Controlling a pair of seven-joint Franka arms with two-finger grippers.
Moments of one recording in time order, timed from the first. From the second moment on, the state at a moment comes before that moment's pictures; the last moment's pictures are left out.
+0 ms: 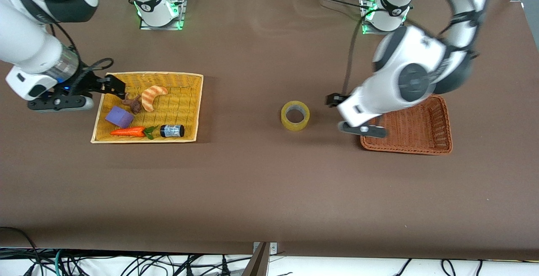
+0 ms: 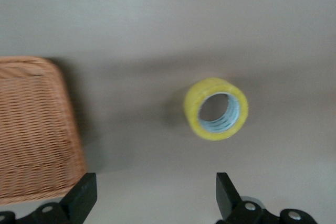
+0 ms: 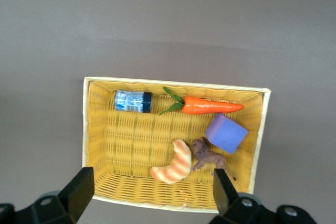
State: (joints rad) left arm -0.28 0.45 -0.21 -1.54 -0.13 1.79 -0.31; right arm -0.04 0.06 0.16 -1.76 -0.01 1.81 0.03
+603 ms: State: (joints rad) left arm -0.39 0.67 -0.21 -1.68 -0.08 2.24 -0.34; right arm -0.04 0.06 0.16 -1.78 -0.01 1.80 0.02
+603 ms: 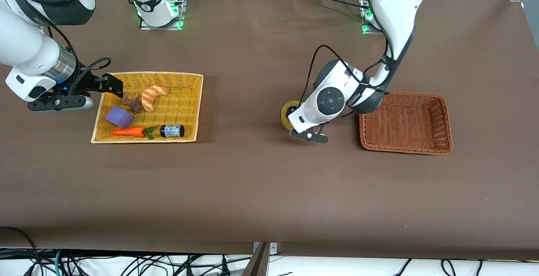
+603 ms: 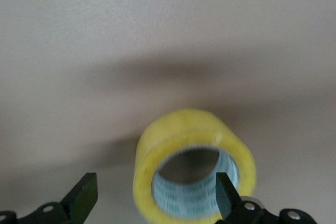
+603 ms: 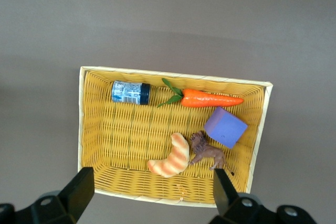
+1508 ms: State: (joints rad) left arm -0.39 0.67 -0.20 -1.74 -0.01 2.28 -0.33; right arm -0.04 0.06 0.16 -1.78 -0.01 1.80 0.02
